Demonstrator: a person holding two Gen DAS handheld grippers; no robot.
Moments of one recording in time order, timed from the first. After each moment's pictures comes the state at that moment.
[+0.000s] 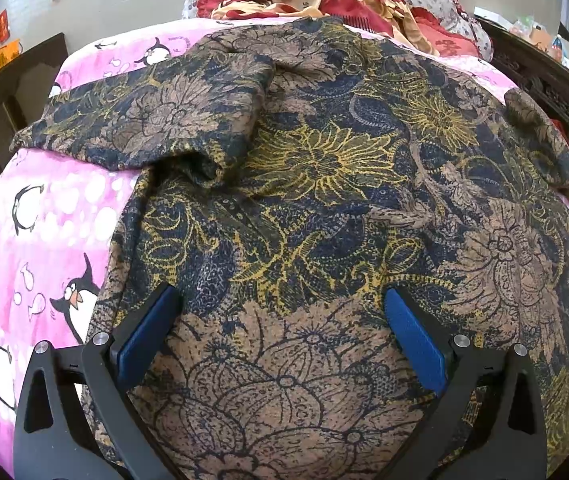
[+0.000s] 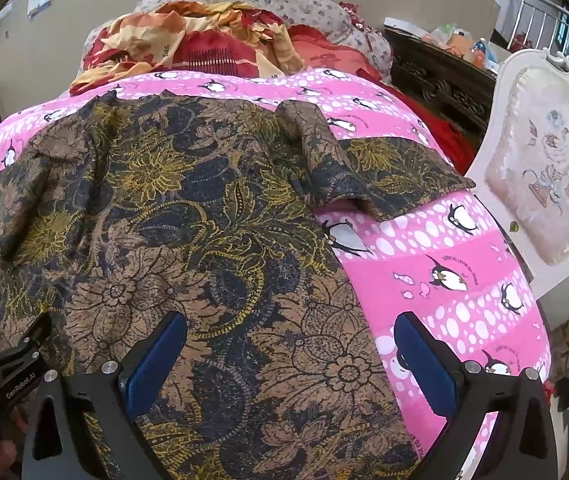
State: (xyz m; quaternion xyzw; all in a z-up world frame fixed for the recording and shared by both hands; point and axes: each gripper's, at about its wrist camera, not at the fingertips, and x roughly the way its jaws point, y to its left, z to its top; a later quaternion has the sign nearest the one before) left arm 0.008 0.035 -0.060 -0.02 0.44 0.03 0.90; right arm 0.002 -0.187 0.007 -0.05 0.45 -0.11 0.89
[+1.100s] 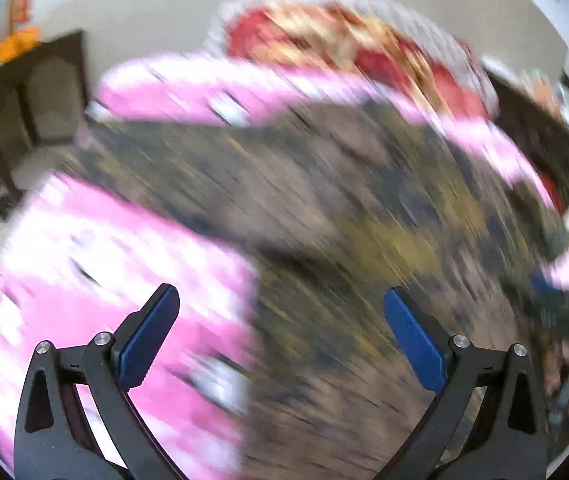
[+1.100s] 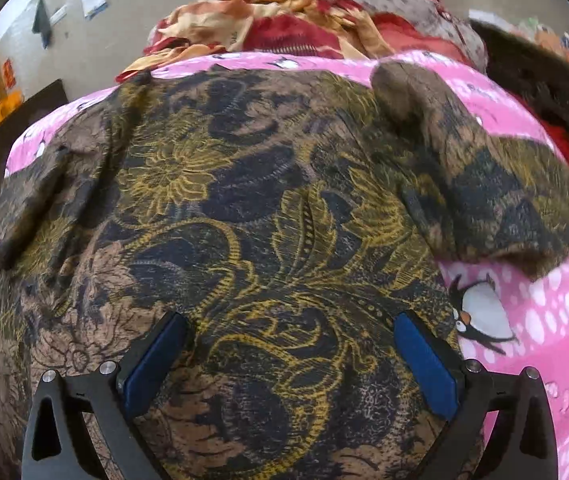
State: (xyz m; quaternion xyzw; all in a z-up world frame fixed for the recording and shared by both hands) left arm 0.013 0.145 0.005 -0.09 0.37 0.04 0.92; right arm 0.099 -0.210 -0.068 -0.02 0.44 0.07 0.90
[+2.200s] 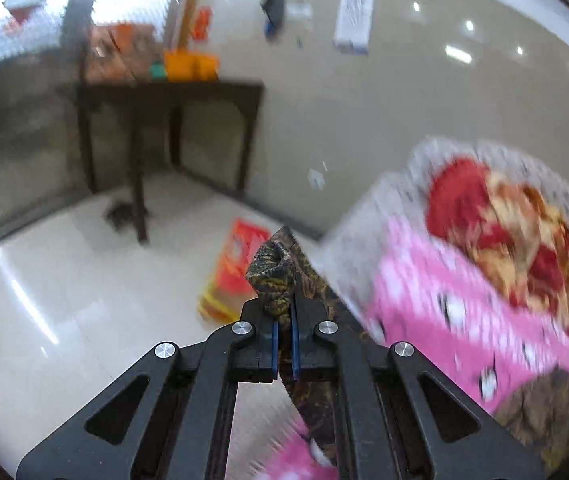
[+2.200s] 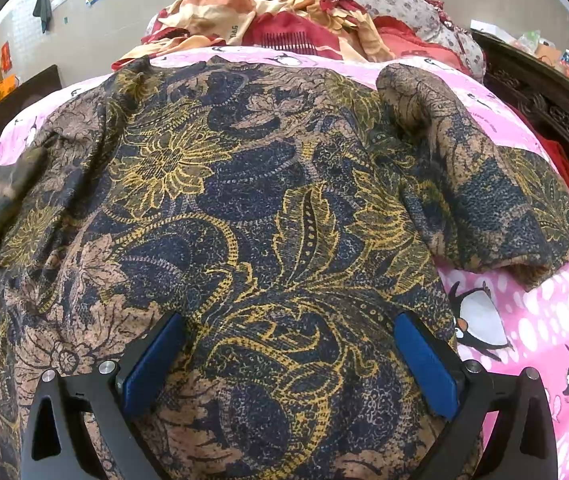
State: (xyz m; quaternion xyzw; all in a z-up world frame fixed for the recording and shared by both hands) left arm 0.062 0.418 0.110 -0.16 0.21 0.30 0.92; right arm 0.103 -0.202 -0.069 -0.05 0.43 0.05 0.90
